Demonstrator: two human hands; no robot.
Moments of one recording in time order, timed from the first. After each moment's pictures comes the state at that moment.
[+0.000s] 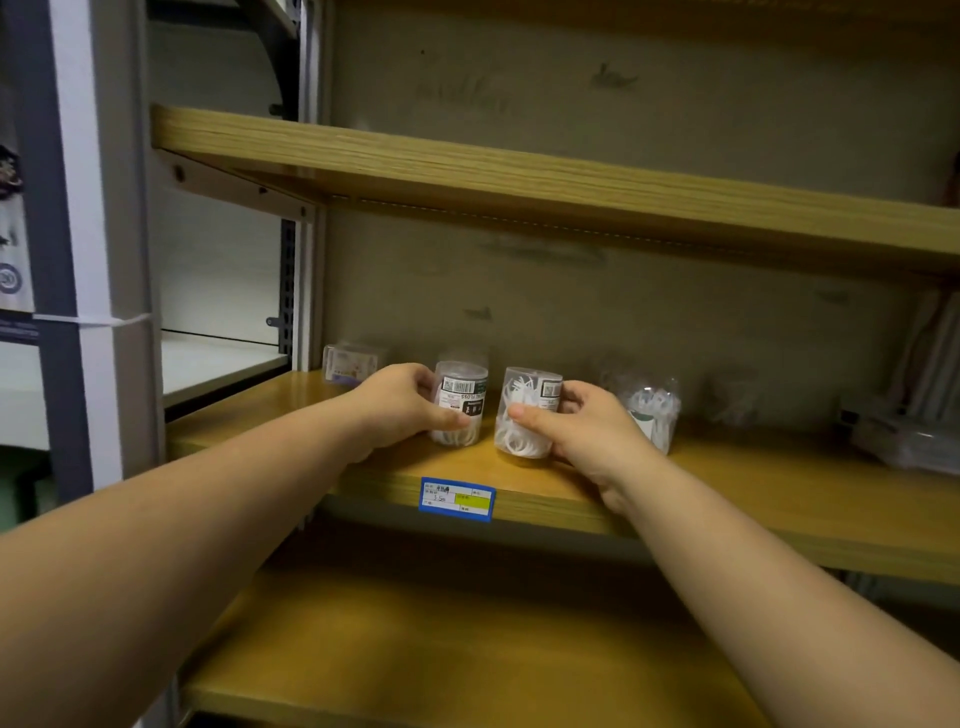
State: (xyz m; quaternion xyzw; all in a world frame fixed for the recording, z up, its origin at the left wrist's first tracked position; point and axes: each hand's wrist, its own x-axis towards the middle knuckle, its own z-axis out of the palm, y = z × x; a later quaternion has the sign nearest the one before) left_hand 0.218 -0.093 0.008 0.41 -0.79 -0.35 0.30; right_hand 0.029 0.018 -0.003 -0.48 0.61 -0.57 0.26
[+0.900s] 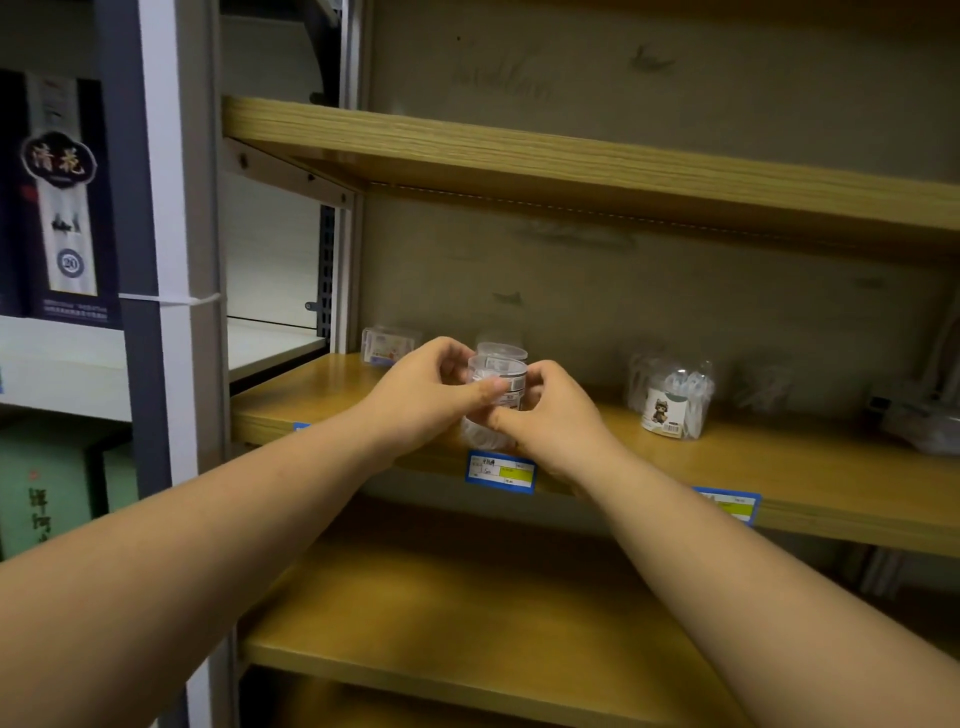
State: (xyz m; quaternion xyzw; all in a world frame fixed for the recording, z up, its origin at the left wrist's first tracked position) left_hand 0.252 -0.054 -0.007 0.30 -0.80 -0.32 0.41; right_hand 0.105 0.023 -0.007 -0.58 0.66 -0.47 0.12
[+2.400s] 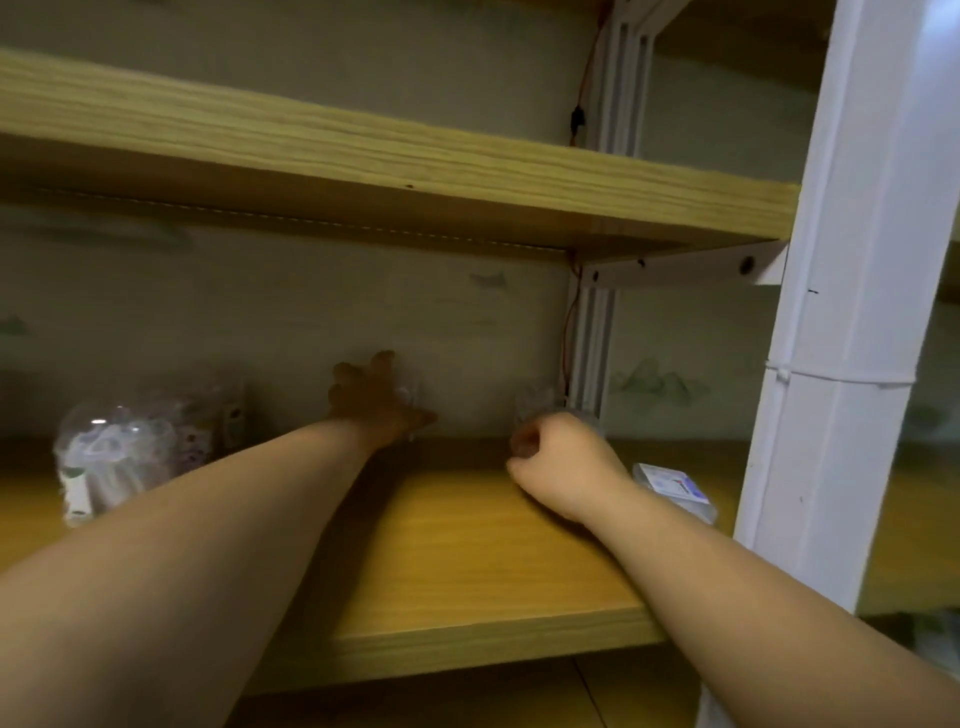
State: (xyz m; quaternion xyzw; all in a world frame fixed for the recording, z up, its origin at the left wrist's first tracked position) left_hand -0.276 -0.044 0.012 0.45 -0.80 -0.19 0.34; right_hand -0.382 0.160 0.013 -0.45 0.84 -0.28 -0.04
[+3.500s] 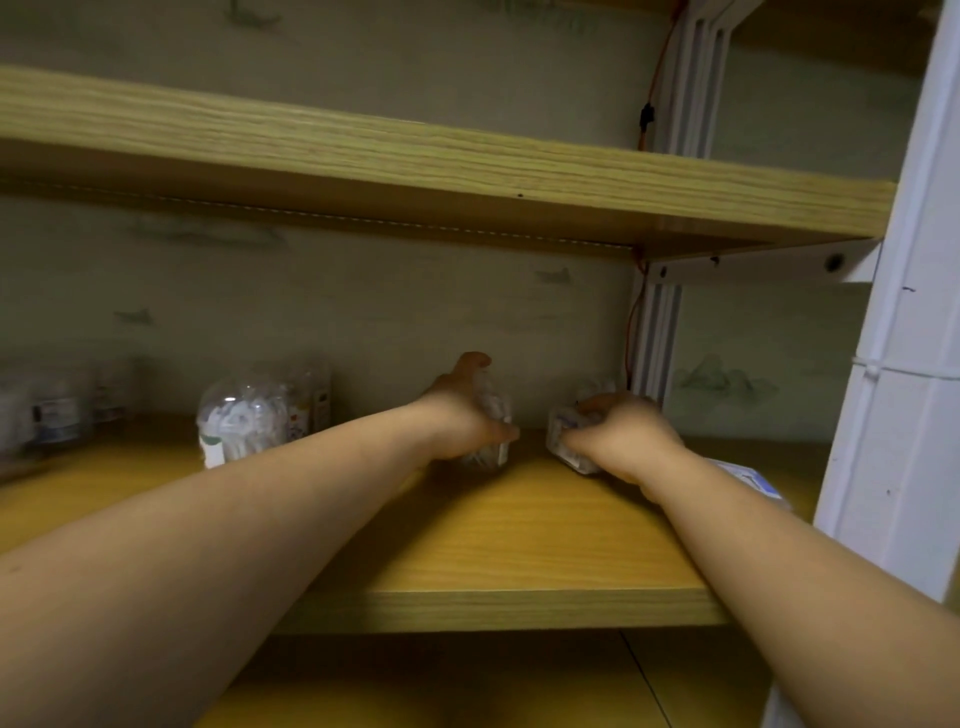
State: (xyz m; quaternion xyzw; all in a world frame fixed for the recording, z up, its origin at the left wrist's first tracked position) left_hand -0.224 0.019 0.025 0.32 -0.86 -0.27 0.29; right_hand -0.370 0.153 0.026 -0.42 0.86 -0.29 -0.02
